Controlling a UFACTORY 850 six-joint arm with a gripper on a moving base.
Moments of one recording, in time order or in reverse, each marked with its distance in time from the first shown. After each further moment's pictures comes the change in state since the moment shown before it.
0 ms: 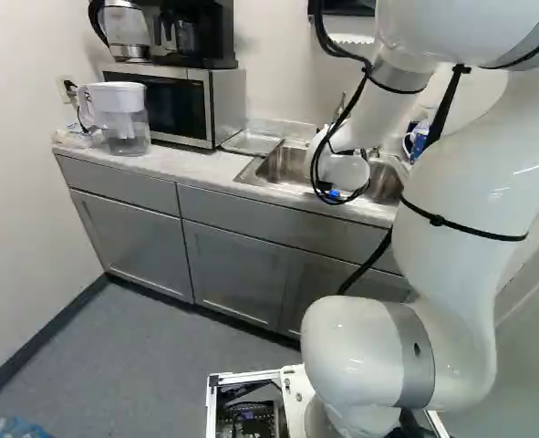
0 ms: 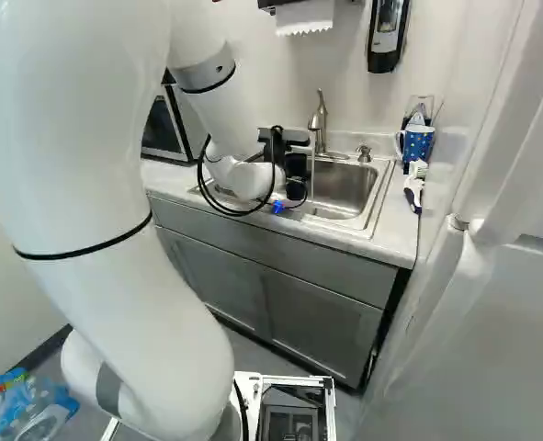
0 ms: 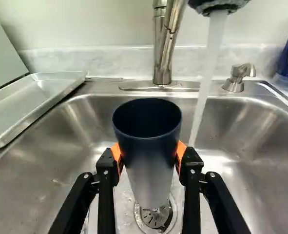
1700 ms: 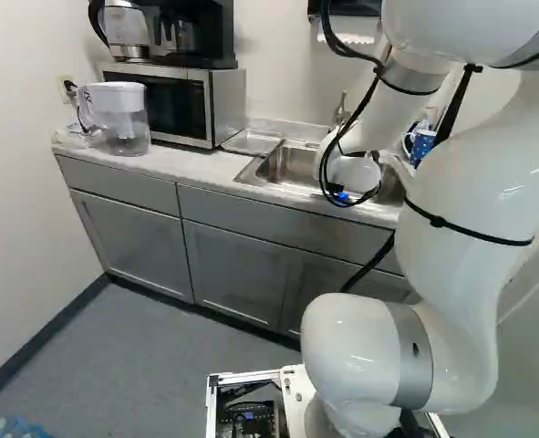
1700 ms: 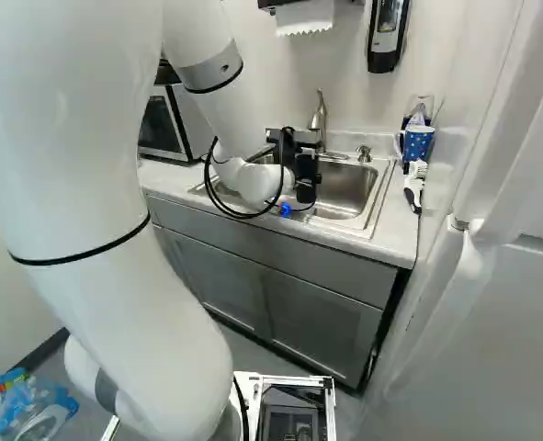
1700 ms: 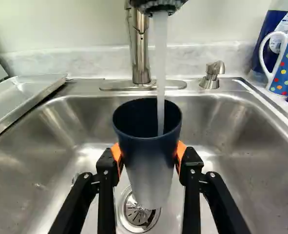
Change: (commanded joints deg) arm -3.1 0.9 1.0 0.0 0.0 0.0
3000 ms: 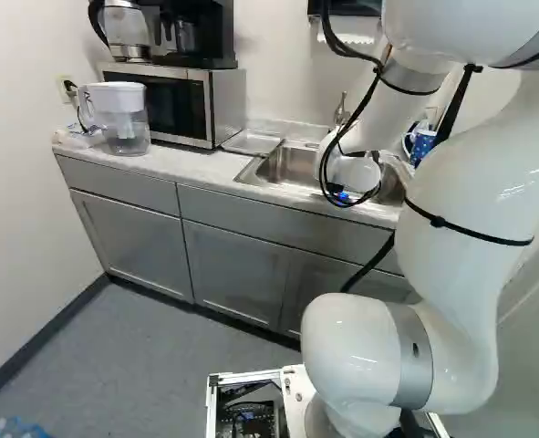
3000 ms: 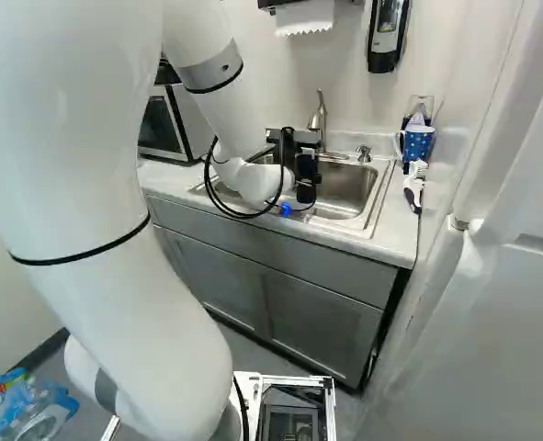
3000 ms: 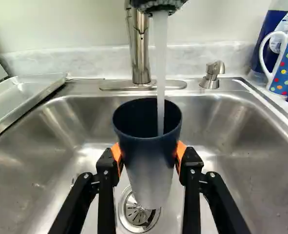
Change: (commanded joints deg) arm 0.0 0.0 0.0 0.0 0.0 0.0
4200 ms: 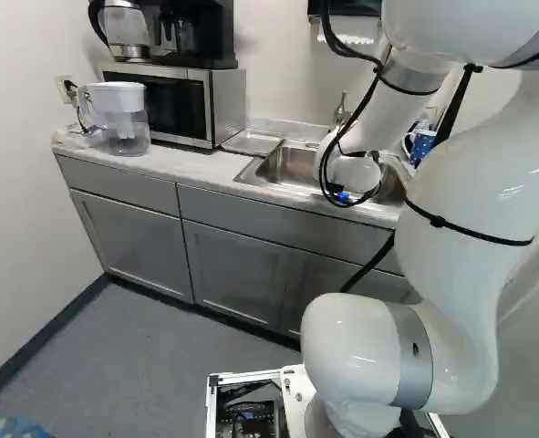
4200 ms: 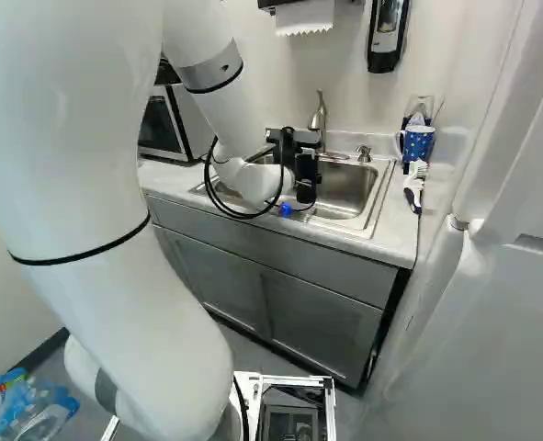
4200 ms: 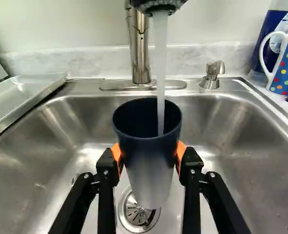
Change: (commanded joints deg) arm 0.0 0.0 0.0 0.0 0.0 0.0
